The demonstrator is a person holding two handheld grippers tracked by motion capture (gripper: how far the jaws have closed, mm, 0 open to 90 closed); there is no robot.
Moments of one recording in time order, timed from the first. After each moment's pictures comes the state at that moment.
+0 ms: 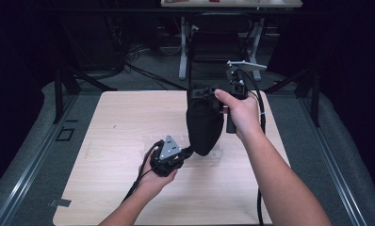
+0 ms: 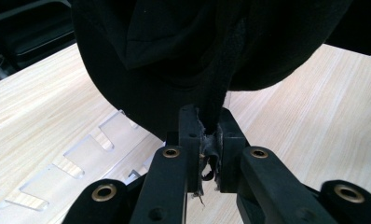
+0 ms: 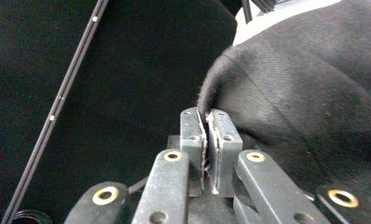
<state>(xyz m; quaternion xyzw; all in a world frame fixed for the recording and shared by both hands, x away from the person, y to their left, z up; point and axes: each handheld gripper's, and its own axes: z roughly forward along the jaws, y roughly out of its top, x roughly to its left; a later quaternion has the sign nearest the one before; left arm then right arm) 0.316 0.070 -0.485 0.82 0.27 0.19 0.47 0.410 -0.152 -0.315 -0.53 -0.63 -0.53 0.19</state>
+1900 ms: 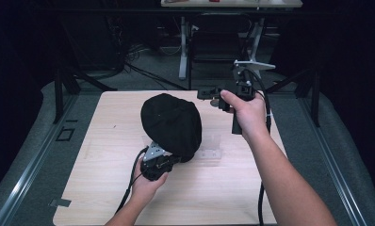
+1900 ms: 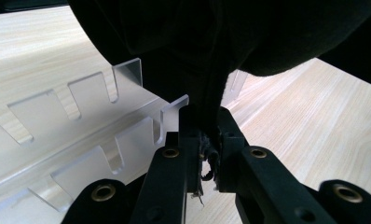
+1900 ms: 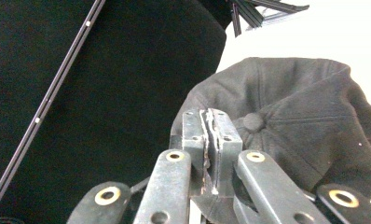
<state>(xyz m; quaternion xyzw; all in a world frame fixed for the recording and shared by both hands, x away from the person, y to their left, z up) 0.322 0.106 -0.530 0.77 0.35 0.13 0.51 0.401 -0.165 -0.310 -0.53 -0.64 -0.53 0.15</state>
